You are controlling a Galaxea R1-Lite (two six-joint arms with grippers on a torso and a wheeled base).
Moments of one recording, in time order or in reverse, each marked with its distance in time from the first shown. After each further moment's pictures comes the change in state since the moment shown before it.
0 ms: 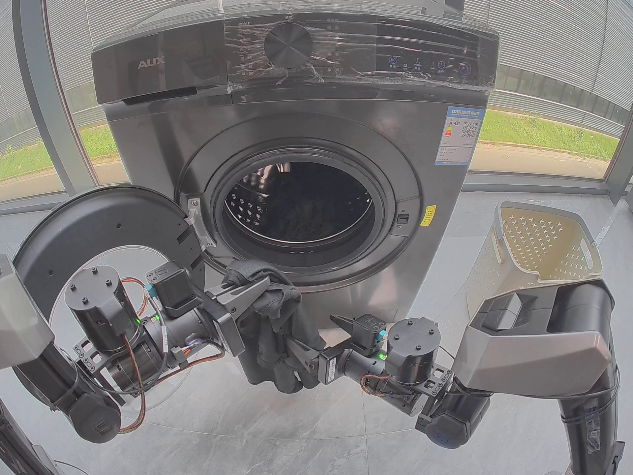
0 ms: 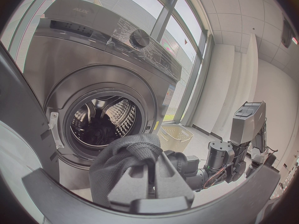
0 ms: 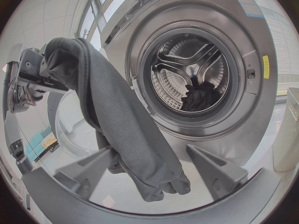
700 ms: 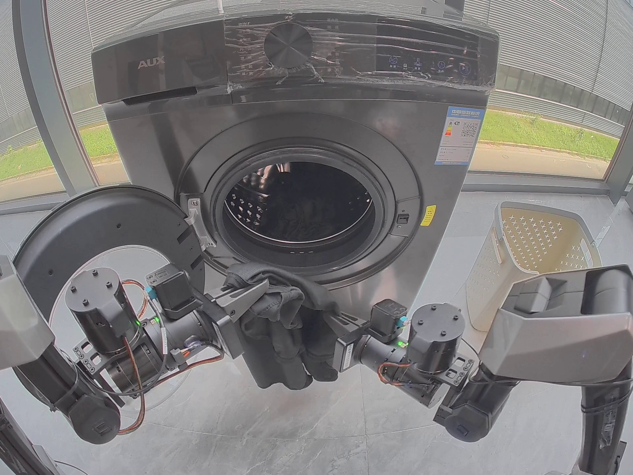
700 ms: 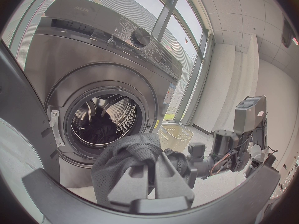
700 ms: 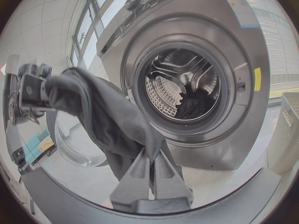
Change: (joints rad) left arm 0.002 0.001 0.010 0.000 0.000 -0.002; right arm -0.029 -0.092 0.063 0.001 -0.014 0.002
